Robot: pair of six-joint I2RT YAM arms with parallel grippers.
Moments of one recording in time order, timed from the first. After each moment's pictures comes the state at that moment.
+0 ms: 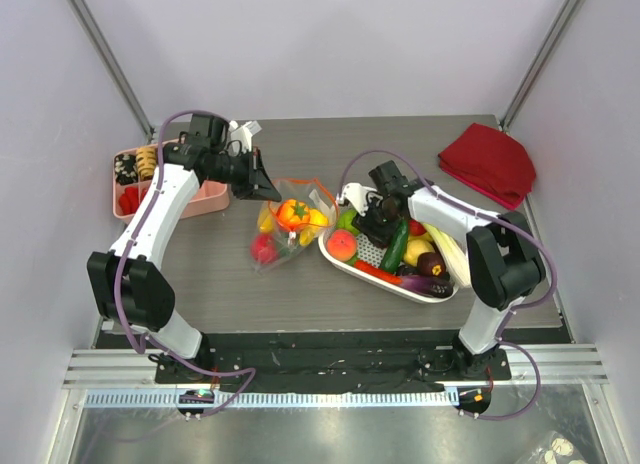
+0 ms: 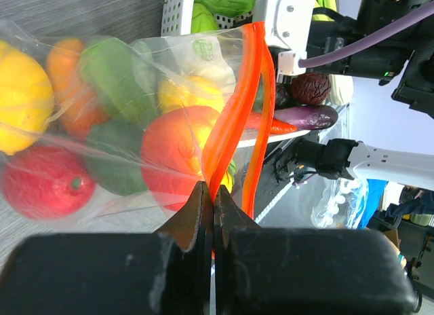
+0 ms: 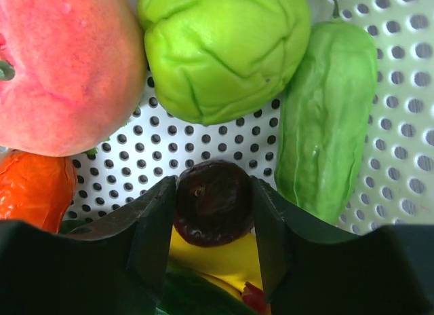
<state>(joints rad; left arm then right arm) -0.19 1.59 1.54 -0.92 0.74 -0.28 0.46 1.74 1.20 -0.60 -0.22 -0.65</state>
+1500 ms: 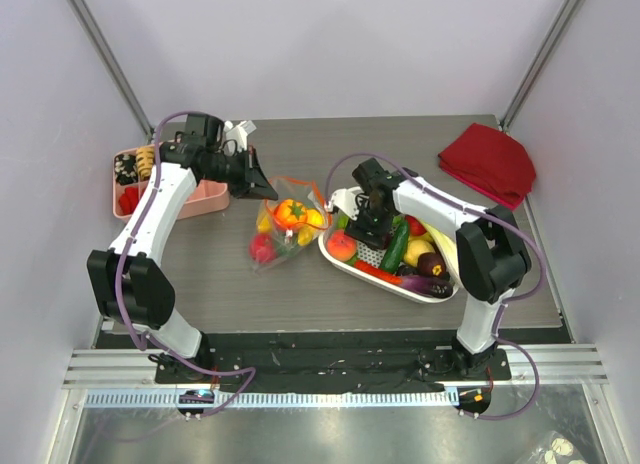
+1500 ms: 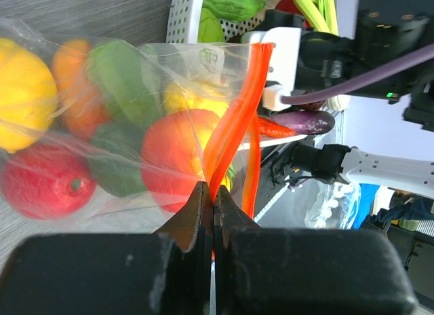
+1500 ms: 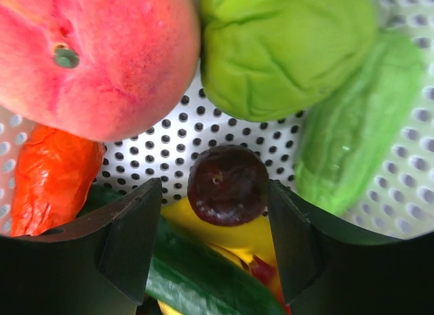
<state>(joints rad) -0.16 1.60 1.54 -0.92 0.76 -0.29 0.54 1.82 1.37 -0.85 -0.13 -0.71</state>
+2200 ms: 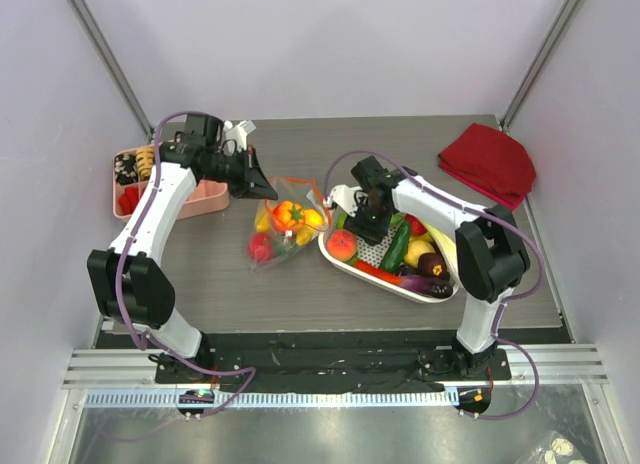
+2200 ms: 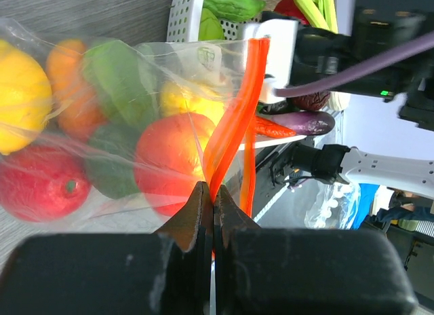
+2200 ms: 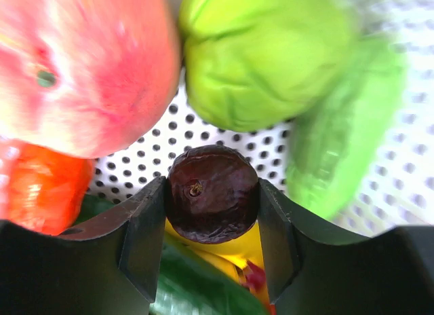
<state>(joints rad) -0.16 1.60 1.54 -0.92 0.76 -0.29 0.55 1.85 1.38 -0.83 -0.10 -0.69</state>
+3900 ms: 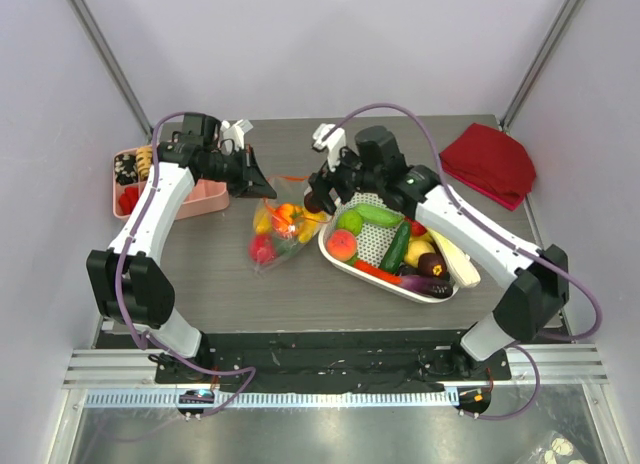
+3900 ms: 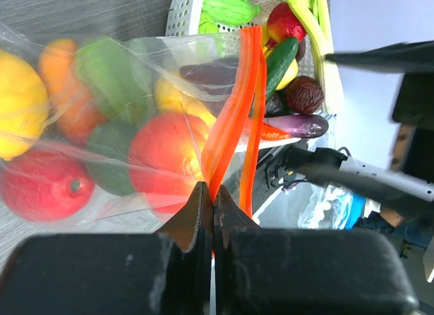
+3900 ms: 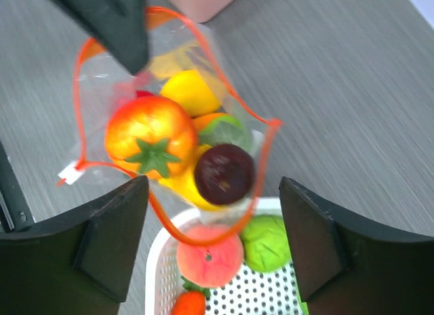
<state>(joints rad) -0.15 1.60 1.54 -0.91 0.78 -0.31 0.69 1.58 1.46 -0.38 -0.32 -0.22</state>
